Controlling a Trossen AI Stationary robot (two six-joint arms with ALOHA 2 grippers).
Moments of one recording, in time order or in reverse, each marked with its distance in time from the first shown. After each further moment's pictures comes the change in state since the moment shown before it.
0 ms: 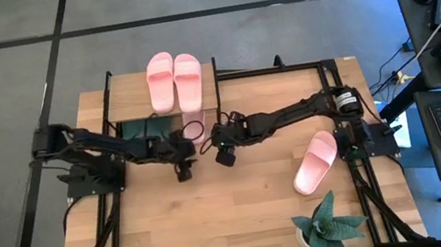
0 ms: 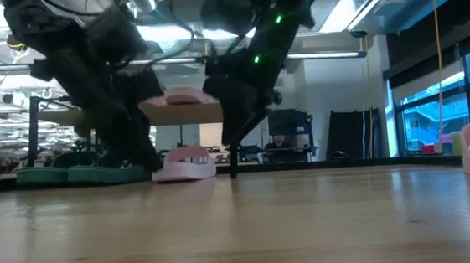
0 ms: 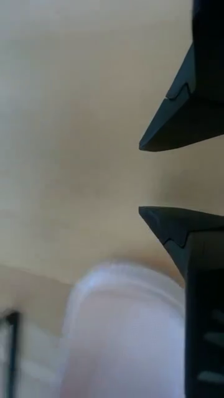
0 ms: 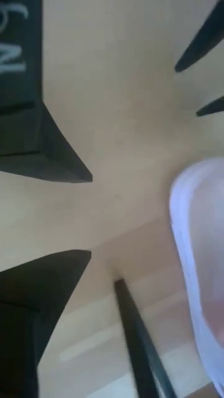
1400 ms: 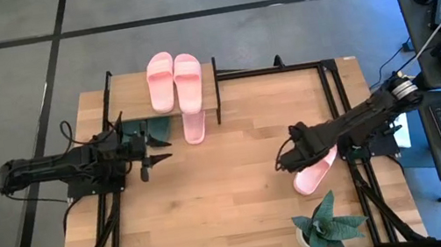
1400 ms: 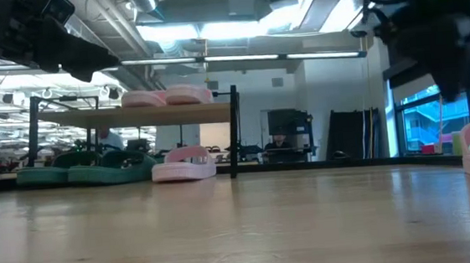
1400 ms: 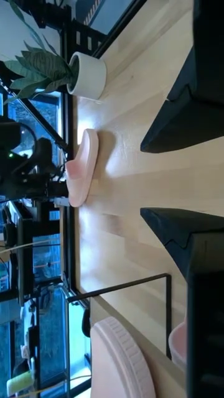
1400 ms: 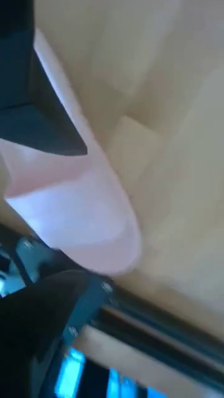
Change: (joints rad) left arm 0.075 -1.068 -0.303 -0.064 0.222 0.077; right arm 0.337 -0.500 -0.364 -0.963 -0.115 1.071
